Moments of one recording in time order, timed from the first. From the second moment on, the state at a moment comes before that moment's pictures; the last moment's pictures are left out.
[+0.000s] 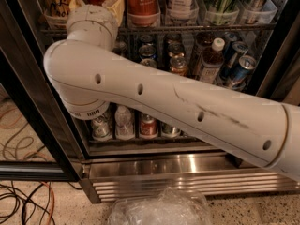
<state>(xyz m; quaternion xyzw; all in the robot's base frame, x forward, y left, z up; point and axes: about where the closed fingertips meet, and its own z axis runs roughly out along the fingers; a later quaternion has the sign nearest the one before) 0.642 0.104 1.061 -0.01 0.65 0.01 0.76</state>
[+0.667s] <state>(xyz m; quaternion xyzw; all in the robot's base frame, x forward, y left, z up) 0.646 0.110 1.089 -0.03 0.63 0.00 0.77</state>
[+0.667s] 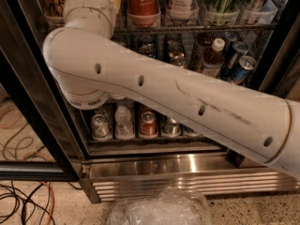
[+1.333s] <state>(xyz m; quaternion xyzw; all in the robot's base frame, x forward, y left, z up) 0.647 0.112 1.091 -0.04 0.64 0.00 0.77</state>
